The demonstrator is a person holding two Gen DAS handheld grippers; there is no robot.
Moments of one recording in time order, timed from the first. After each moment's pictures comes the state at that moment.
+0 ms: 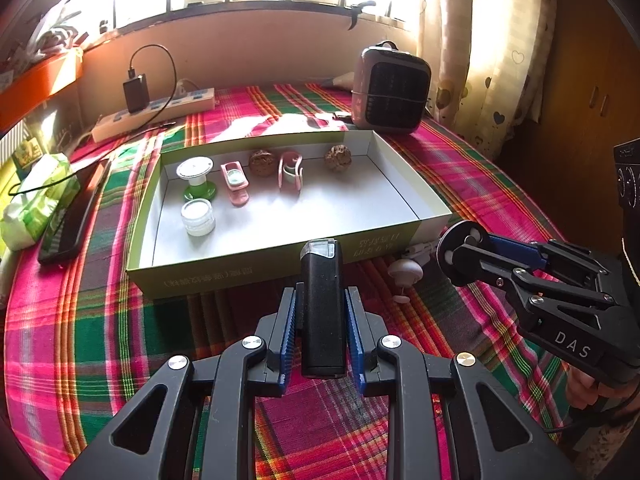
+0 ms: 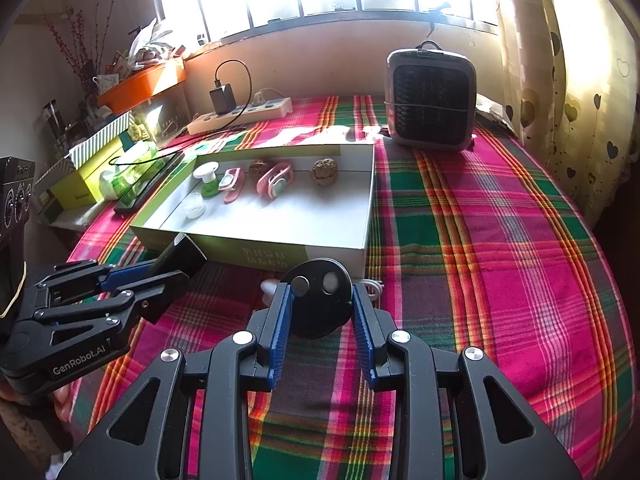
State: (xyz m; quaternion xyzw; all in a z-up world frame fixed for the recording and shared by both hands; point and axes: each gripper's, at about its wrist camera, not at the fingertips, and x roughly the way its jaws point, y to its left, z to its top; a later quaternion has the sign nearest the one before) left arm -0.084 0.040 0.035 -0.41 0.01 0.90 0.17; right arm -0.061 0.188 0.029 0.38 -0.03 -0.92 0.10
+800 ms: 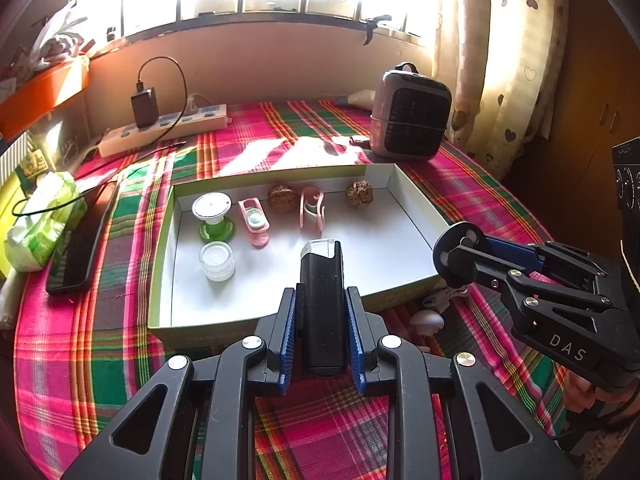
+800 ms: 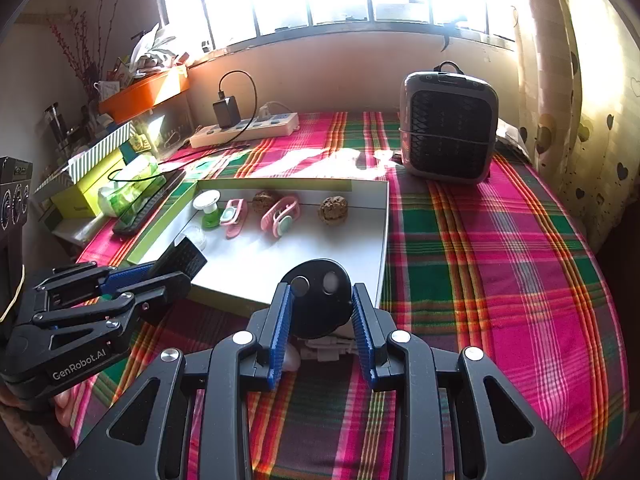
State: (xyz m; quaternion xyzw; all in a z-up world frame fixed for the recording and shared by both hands) left arm -0.116 0.033 0.051 -0.39 0.01 0.91 0.15; right arm -0.098 0.177 0.042 0.37 -0.02 -0.92 0.11
